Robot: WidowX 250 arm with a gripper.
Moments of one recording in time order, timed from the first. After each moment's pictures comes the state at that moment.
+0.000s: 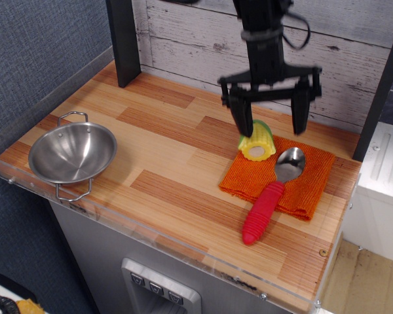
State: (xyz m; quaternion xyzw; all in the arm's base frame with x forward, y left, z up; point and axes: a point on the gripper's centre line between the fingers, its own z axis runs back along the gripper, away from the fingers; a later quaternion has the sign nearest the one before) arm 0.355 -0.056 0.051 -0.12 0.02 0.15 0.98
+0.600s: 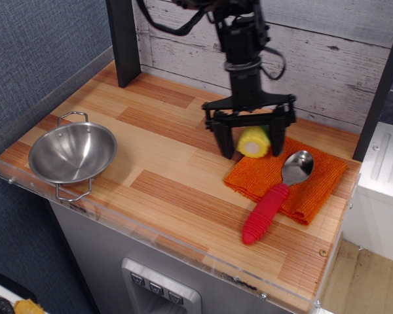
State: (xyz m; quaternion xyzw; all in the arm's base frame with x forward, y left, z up) arm 0.354 -0.028 0.016 -0.11 0.05 0.17 0.98
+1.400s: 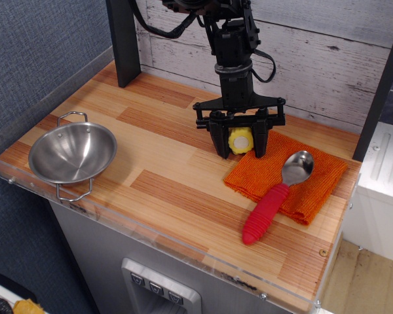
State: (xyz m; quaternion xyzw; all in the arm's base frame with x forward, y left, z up) arm 0.354 -0.022 0.014 -0.10 0.04 0.15 0.98
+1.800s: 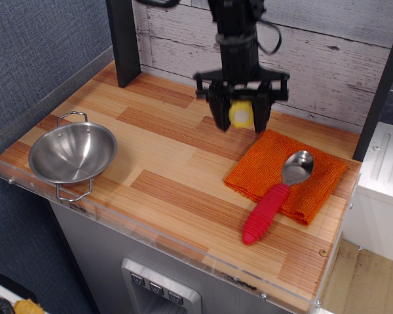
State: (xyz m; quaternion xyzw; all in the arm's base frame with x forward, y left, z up) arm 0.361 -0.020 0.062 -0.08 -0.02 0.09 0.99
